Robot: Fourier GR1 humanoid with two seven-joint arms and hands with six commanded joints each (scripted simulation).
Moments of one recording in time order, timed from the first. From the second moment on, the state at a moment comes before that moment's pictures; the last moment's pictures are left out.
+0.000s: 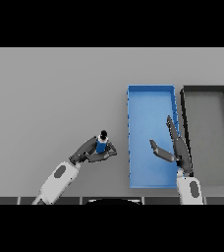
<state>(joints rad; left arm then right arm) -0.21 0.17 -0.54 -1.33 0.13 -0.16 -0.17 0.11 -0.13 0.08 -1.70 0.11 0.08 -0.09</state>
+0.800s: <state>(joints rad) -0.28 0.18 -0.59 -1.60 0.17 -0.15 -0.06 0.13 -0.14 0.09 -1.71 0.14 0.08 -0.13</state>
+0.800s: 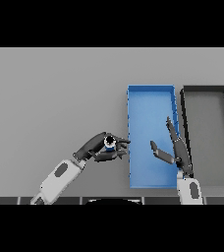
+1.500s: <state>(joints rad) -0.29 0.17 -0.60 -1.58 0.15 -0.17 -0.04 0.14 -0.16 0.07 -1.77 0.06 0.13 -0.13</state>
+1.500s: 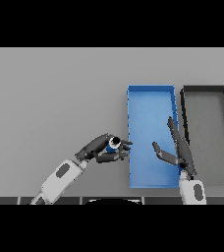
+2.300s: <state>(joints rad) -0.30 0.18 -0.60 -1.58 0.13 -0.17 -0.04 -0.22 -0.38 0.24 -2.04 -0.34 0.47 0.27</state>
